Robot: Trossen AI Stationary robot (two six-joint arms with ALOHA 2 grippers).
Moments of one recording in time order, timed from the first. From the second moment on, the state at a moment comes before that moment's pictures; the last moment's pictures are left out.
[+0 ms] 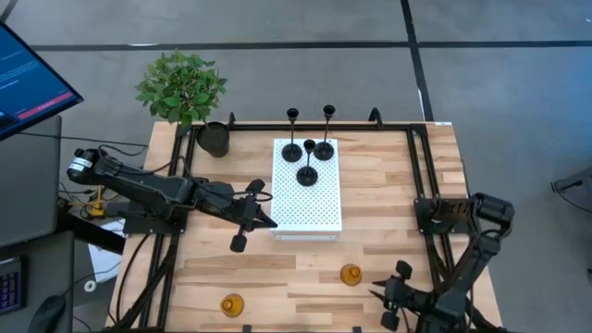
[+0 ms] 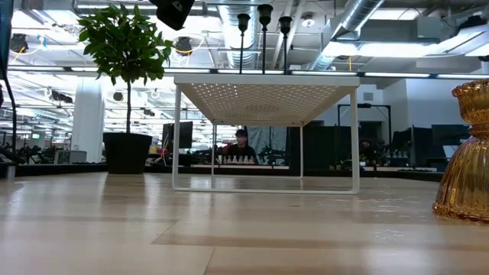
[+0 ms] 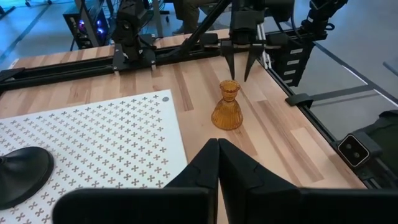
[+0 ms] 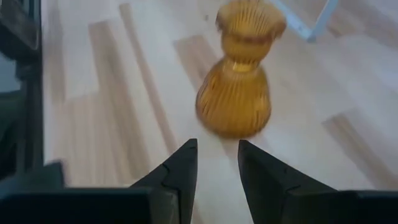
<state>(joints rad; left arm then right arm) -0.26 0.98 0.82 -0.04 -0.03 0.09 1.21 1.86 1.06 -0.74 0.88 1.60</state>
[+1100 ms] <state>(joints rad) -0.26 0.98 0.82 -0.04 -0.03 0.09 0.98 1.87 1.06 -0.69 0.92 1.42</state>
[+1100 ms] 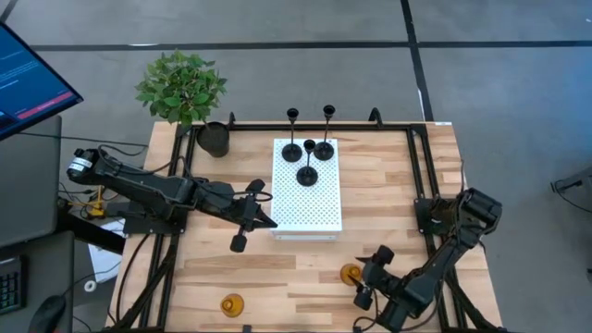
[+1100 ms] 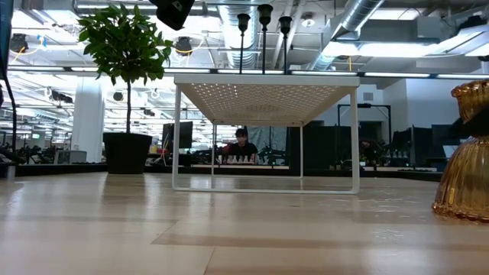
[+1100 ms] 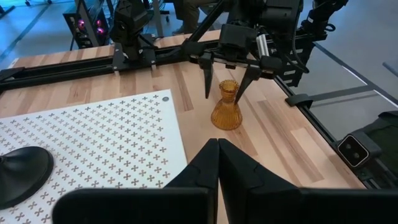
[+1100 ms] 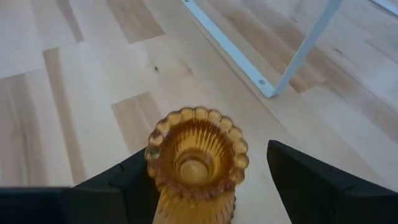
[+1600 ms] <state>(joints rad) -0.26 0.98 0.82 -0.04 -0.03 0.09 0.96 1.87 1.06 -0.67 0.92 1.38</state>
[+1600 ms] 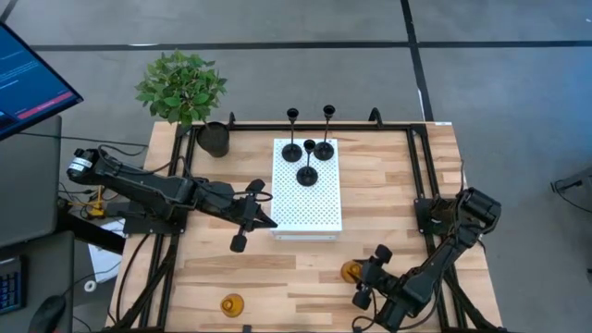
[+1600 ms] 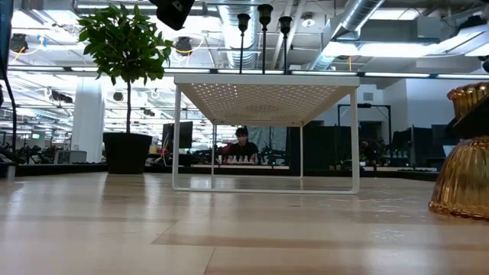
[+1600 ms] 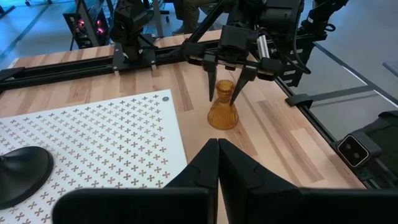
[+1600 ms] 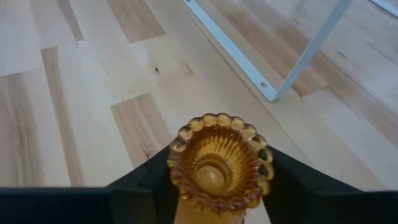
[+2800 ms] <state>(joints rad) -0.26 0.98 0.82 -0.05 -0.03 0.09 0.70 1.87 1.65 -1.18 0.92 1.04</state>
